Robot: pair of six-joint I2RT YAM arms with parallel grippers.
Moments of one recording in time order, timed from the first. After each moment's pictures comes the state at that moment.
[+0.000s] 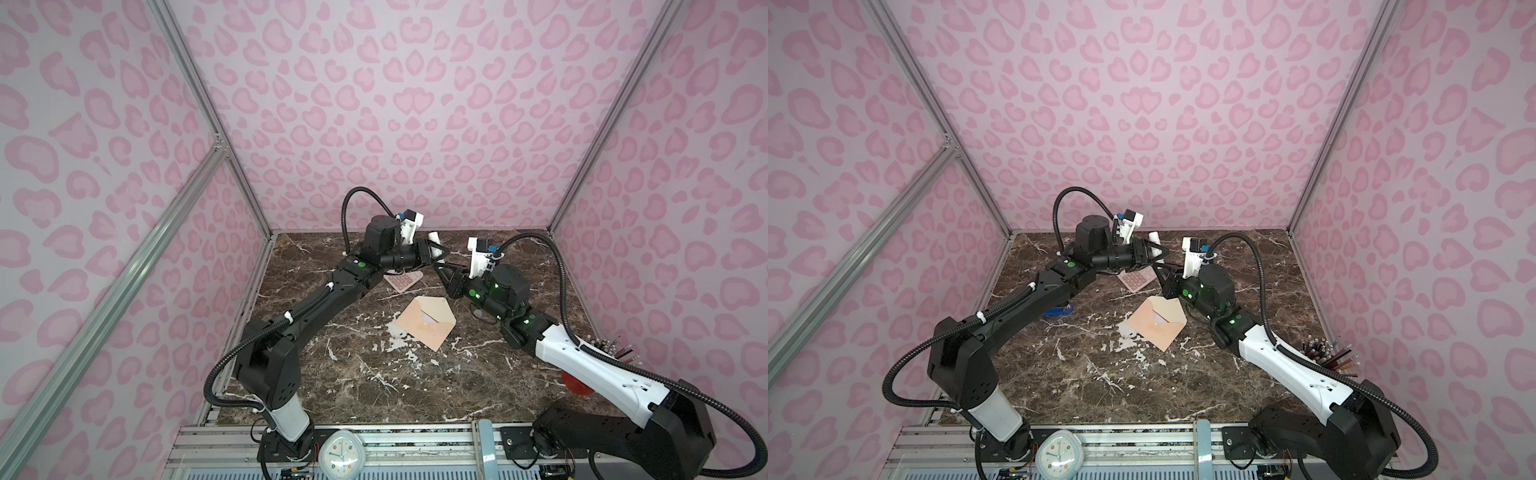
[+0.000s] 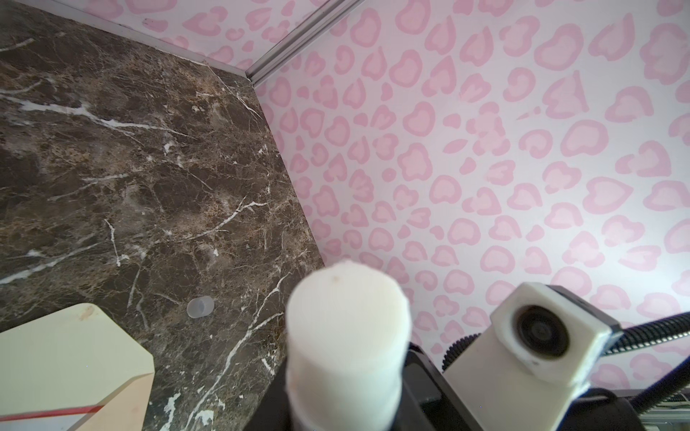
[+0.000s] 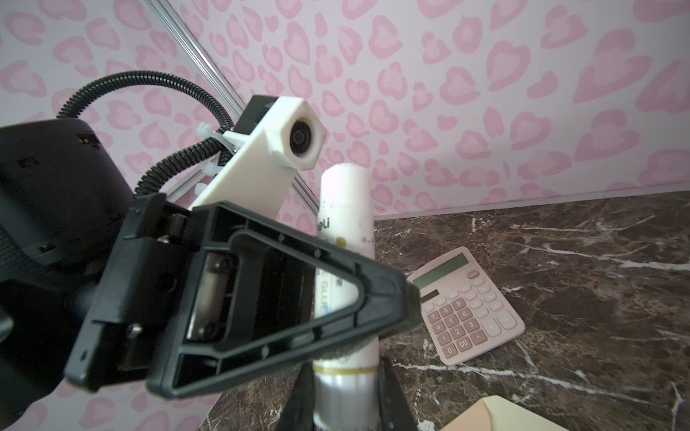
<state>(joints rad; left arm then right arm) -0.60 1.70 1.47 -0.06 0.66 -0.89 0.61 1.21 0.87 0.22 -0.11 0.59</state>
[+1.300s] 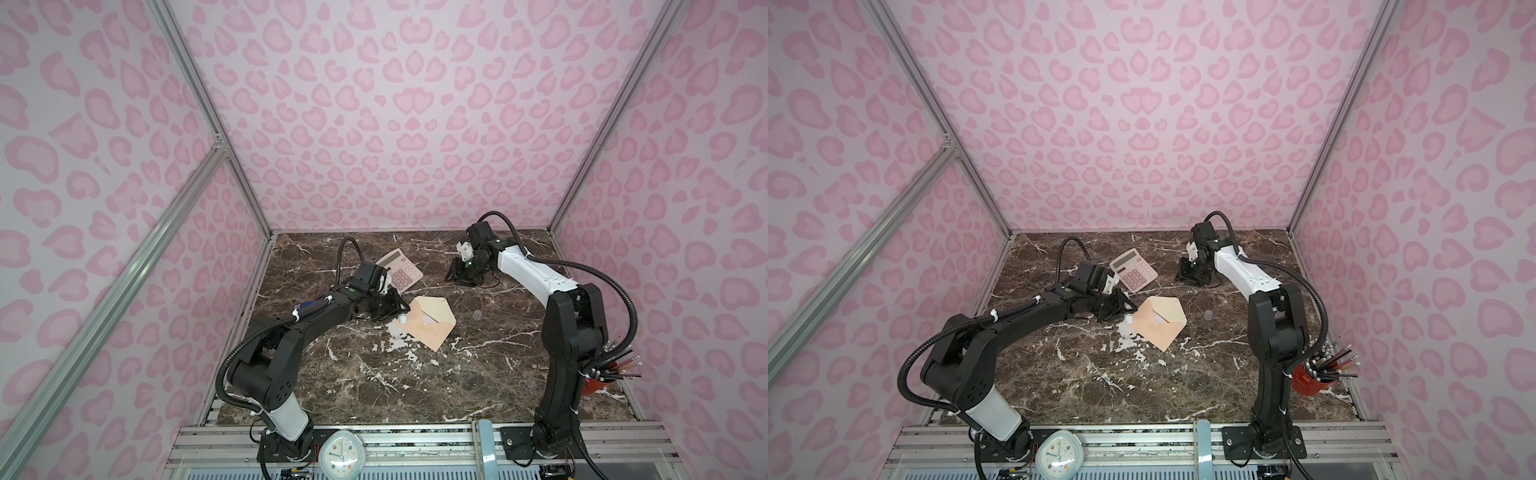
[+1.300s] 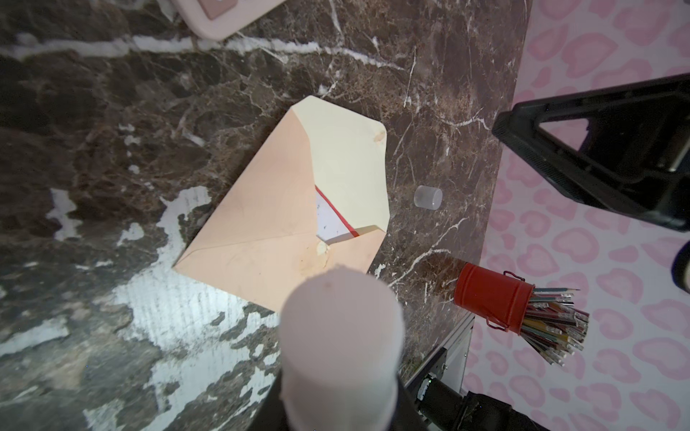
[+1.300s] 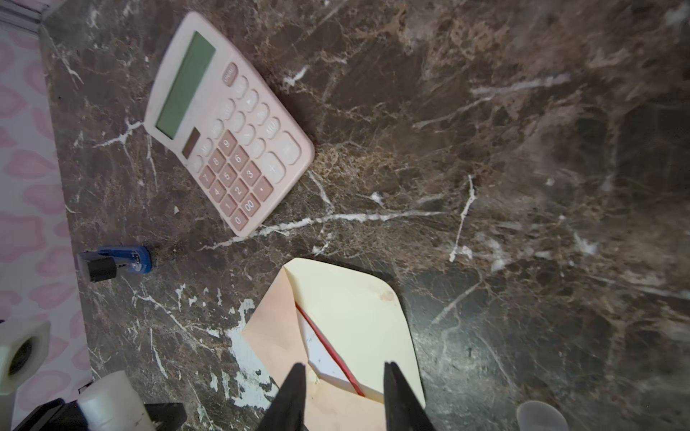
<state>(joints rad) -0.51 1.70 1.07 -0.29 0.52 -0.81 0.29 2.02 1.66 -0.89 -0.37 0.41</state>
